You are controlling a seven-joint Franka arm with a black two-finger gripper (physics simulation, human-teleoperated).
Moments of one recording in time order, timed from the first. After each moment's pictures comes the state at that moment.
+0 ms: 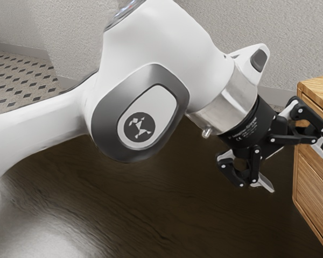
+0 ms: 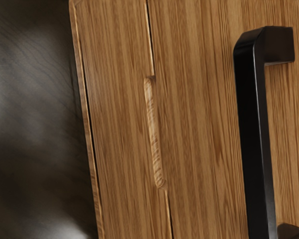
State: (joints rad) arm 0.28 -0.08 -0.79 -1.67 -0.28 2.17 -1.15
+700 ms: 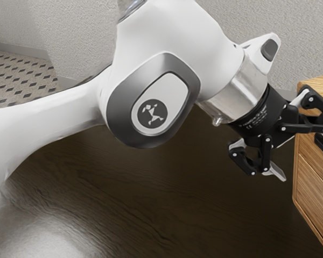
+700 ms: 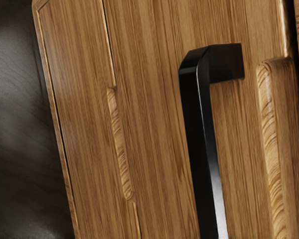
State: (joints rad) arm 0.26 0.04 -0.80 -1.57 -0.23 2.18 -1.12
